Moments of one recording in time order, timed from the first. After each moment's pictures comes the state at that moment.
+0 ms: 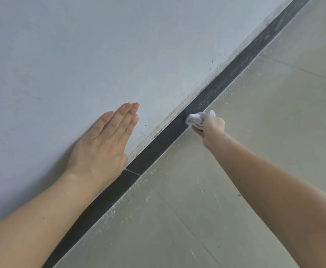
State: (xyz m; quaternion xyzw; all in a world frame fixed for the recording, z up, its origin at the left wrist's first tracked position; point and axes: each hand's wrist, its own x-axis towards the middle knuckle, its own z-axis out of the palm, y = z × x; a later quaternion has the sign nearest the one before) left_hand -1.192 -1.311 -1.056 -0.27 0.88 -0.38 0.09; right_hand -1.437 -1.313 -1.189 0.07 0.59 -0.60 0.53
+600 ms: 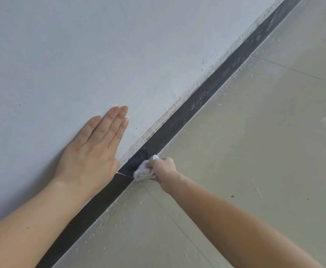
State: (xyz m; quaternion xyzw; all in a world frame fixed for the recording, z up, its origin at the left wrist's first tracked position) left_hand -1.196 -1.307 -1.054 -0.28 0.89 -0.36 0.08; right_hand -1.313 -1.278 -1.216 0.00 0.60 -0.41 0.69
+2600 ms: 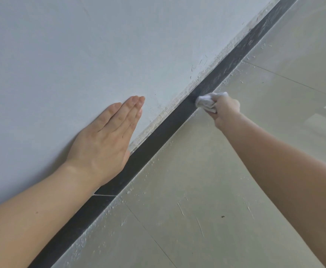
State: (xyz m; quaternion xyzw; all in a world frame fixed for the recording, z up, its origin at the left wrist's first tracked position) left_hand -1.264 -1.351 -1.084 -0.20 0.87 -0.43 0.09; right_hand -1.553 -1.352 -1.205 0.06 0.63 -0.62 0.47
